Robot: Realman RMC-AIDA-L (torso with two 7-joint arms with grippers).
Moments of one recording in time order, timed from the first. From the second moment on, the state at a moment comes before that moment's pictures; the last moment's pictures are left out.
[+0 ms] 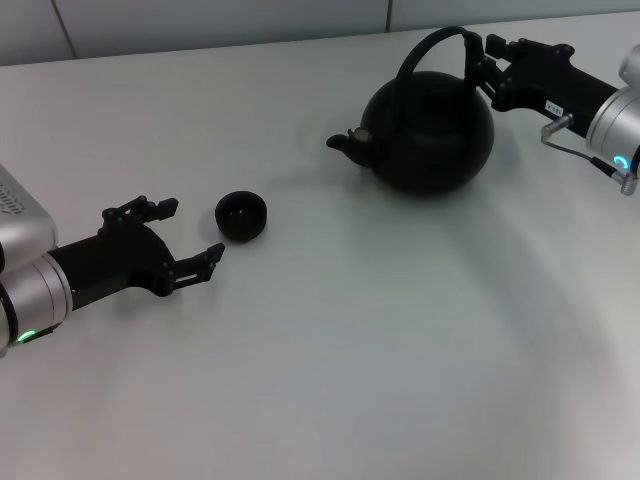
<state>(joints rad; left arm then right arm) -0.25 -2.06 1.55 0.88 1.48 0.82 -1.25 0.59 2.08 -0.56 -0.36 -1.51 -0.98 0.85</state>
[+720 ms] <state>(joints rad) -0.24 -2.06 1.55 0.88 1.52 0.82 -1.26 0.58 2.09 -0.56 -0.34 -1.42 -1.03 0.73</state>
